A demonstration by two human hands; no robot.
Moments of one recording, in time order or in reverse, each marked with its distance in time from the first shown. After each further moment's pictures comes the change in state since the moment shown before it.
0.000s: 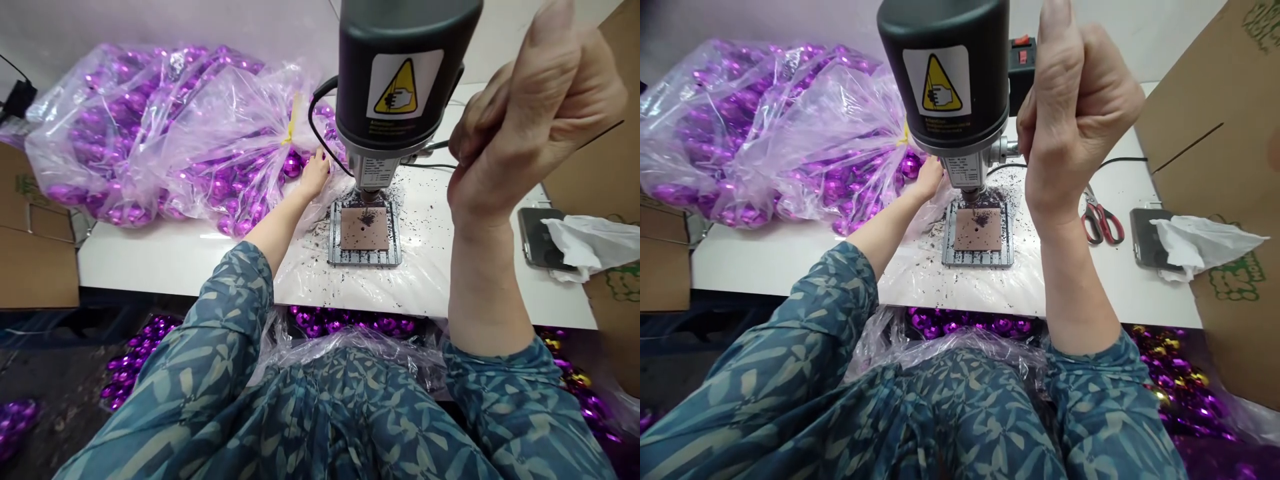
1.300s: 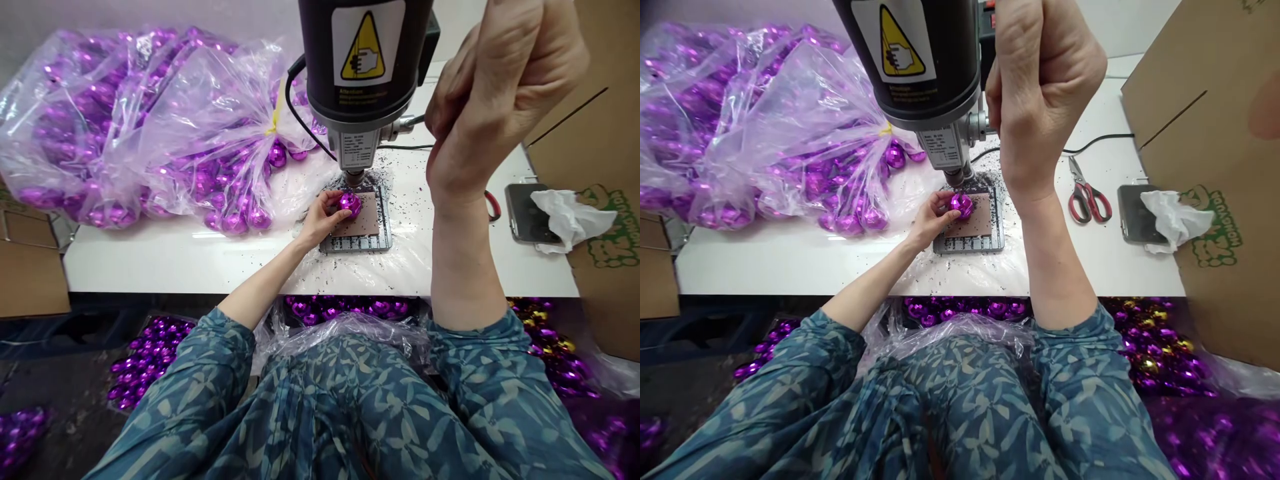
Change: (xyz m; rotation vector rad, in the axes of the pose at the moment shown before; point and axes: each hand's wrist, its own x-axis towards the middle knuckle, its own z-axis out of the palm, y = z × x) left_hand -0.160 0.098 0.000 -0.655 -0.172 -0.172; right_hand -0.004 0.014 -0.003 -0.012 -0.018 -0.120
